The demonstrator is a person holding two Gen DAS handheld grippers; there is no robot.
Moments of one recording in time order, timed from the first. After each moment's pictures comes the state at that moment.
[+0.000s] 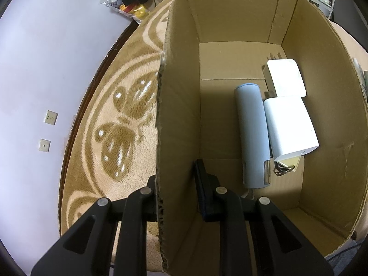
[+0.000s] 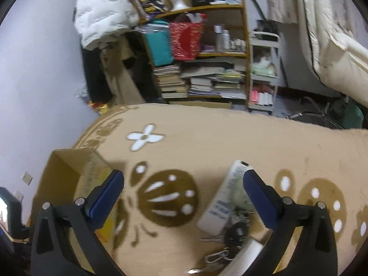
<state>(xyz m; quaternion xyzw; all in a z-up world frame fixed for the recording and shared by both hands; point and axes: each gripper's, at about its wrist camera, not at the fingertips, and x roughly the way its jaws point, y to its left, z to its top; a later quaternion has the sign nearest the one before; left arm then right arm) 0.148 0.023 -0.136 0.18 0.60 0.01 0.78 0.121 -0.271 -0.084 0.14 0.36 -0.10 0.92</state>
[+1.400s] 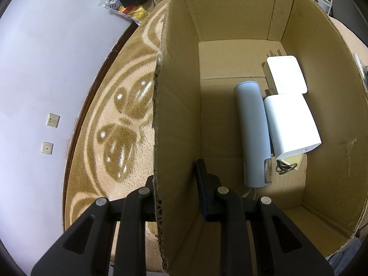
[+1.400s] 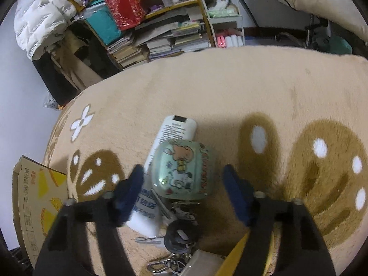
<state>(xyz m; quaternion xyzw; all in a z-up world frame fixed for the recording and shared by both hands) 0.146 0.018 -0.136 0.19 0.60 0.02 0.78 0.125 -0.367 -0.184 0.28 0.45 -0.15 0.84</state>
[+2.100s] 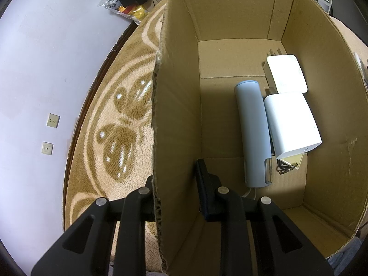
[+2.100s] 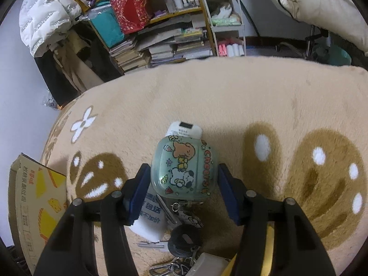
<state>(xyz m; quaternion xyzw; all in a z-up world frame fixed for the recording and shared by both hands) 0.146 0.018 -0.137 0.20 0.60 0.02 0.78 0.126 -0.357 -0.172 0.24 0.43 -0.15 0.86</state>
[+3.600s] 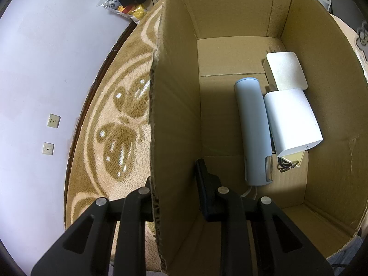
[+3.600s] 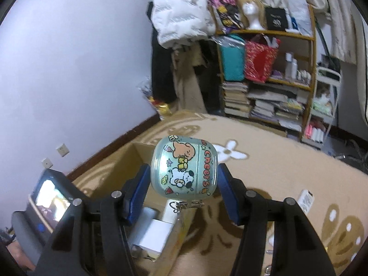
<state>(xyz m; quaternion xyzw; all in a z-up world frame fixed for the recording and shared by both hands) 0.146 0.018 -0.140 0.20 0.60 0.02 0.77 0.124 -0.147 -0.046 0.06 0.30 0.09 0.95</state>
